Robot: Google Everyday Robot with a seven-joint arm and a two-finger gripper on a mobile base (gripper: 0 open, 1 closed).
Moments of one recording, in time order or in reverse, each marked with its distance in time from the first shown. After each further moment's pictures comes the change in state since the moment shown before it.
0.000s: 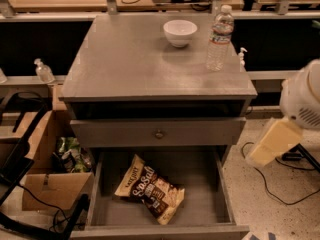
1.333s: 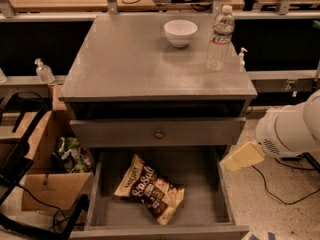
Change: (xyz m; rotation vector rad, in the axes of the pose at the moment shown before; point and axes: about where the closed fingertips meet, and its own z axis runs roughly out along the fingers) arm 0.016 -0.001 0.102 0.080 -0.129 0.211
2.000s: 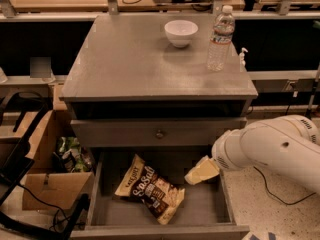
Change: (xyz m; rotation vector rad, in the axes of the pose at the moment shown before) arm -0.010 0.066 0.115 -0.122 -0.016 0.008
